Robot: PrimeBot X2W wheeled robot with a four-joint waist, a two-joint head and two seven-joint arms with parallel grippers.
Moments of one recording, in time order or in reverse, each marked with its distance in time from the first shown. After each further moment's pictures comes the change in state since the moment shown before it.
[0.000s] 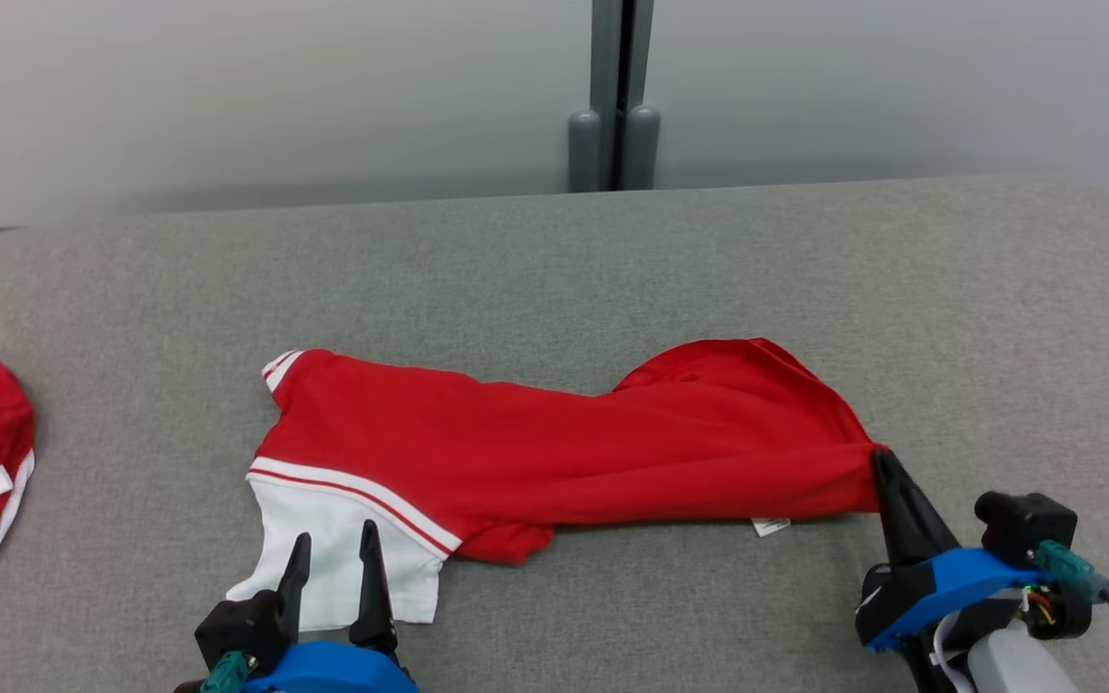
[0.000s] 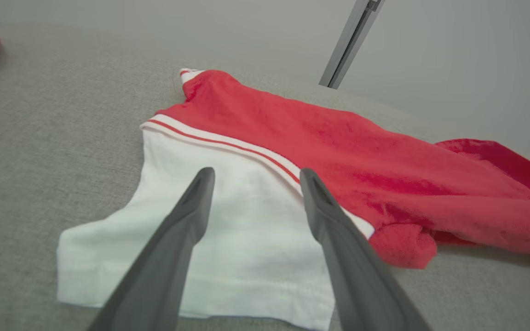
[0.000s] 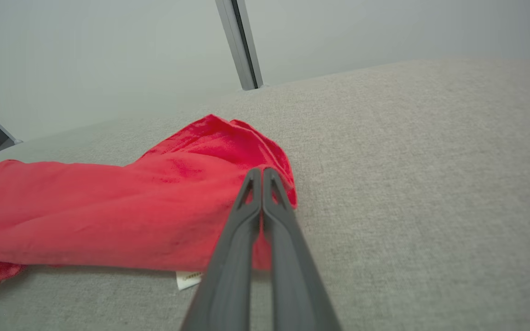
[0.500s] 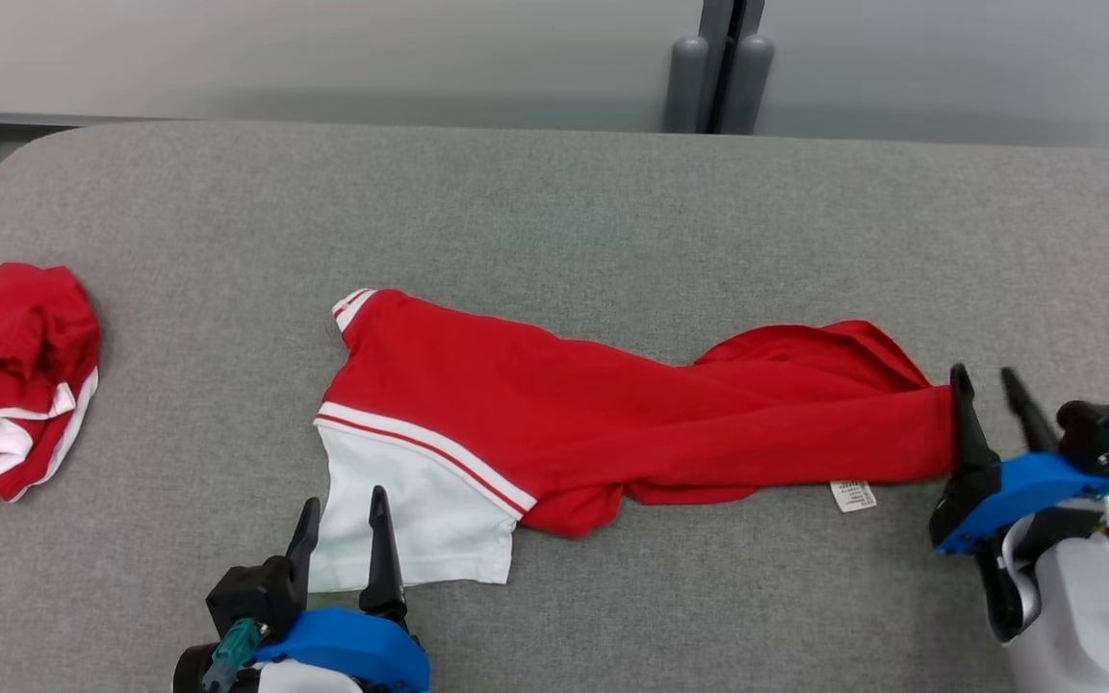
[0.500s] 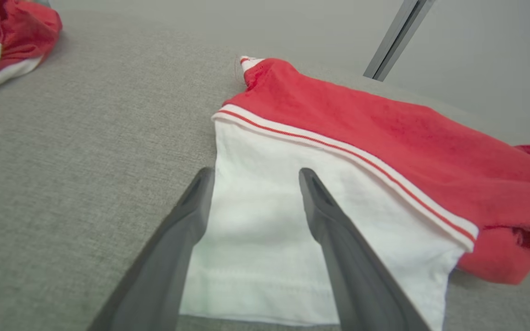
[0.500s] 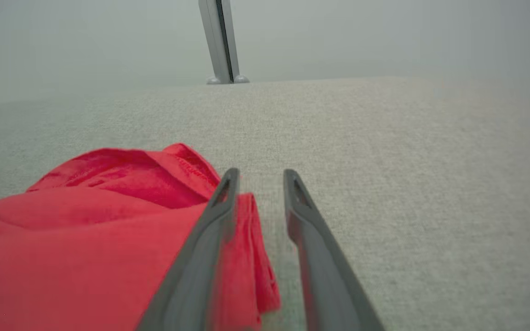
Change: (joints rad) left arm -0.069 0.002 -0.041 0.004 0.000 0.016 0.000; right arm -0.230 -0.035 -0.230 0.215 -0.231 0.000 0.000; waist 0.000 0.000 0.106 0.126
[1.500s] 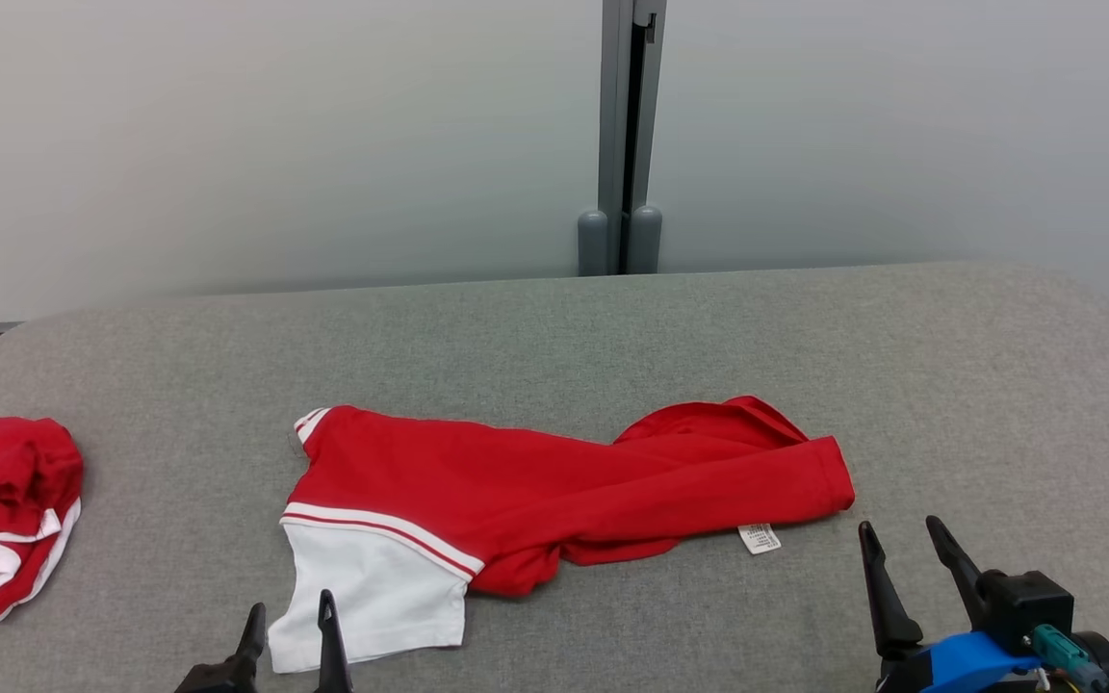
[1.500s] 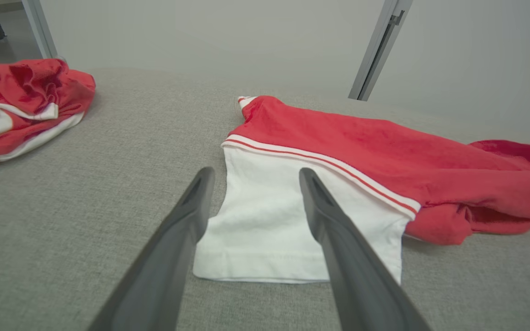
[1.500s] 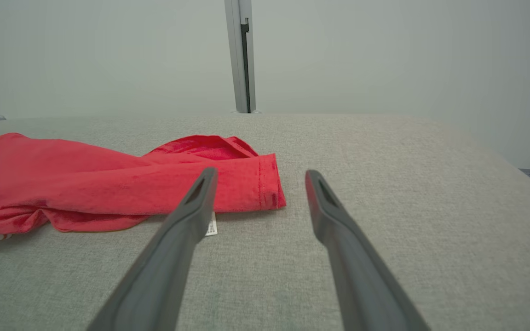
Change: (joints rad) left arm 0.151 0.000 0.137 0.018 0.136 -0.016 0.000; right arm 0.382 0.061 0.128 -0.339 -0.027 0.000 0.000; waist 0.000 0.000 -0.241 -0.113
